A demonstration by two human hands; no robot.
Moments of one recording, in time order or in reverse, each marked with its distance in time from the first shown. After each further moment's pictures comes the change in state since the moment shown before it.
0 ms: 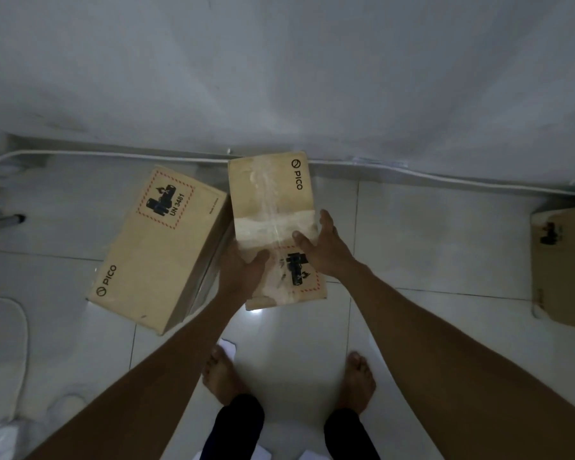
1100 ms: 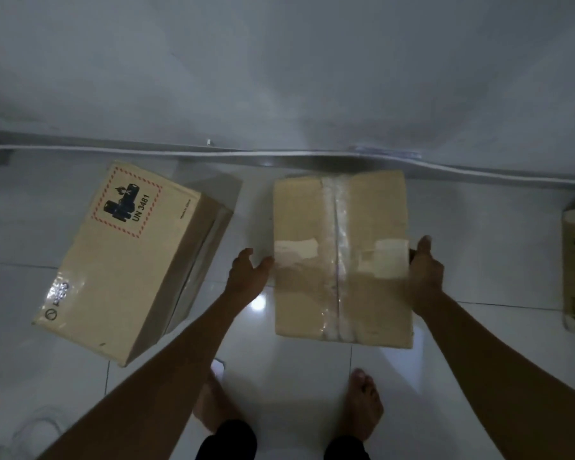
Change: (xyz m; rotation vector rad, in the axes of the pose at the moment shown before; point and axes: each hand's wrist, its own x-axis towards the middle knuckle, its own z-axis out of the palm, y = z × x) left_hand 0.087 -0.035 0.065 0.066 -0.135 -0.154; right_hand 0.040 0.147 -0.065 0.596 0.561 0.538
